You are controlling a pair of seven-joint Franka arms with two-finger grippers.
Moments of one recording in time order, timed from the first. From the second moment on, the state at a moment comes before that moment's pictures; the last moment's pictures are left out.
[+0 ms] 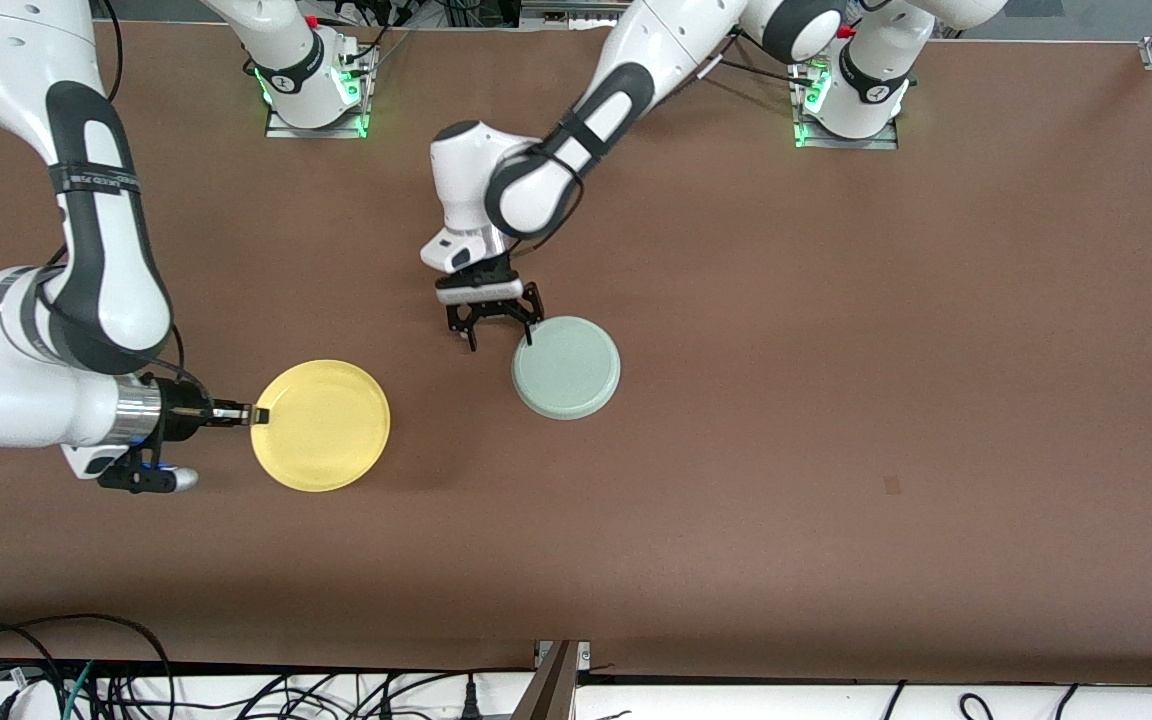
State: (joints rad) left arm -1.01 1.08 0.05 -1.06 0.62 2.29 -1.56; right arm 0.10 0.63 -0.08 -1.39 0.37 1.83 -0.04
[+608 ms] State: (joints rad) left arm -0.73 0.87 -0.02 -1.06 0.14 2.09 -1.08; right arm 0.14 0.65 -0.08 -1.42 0.38 1.83 -0.03
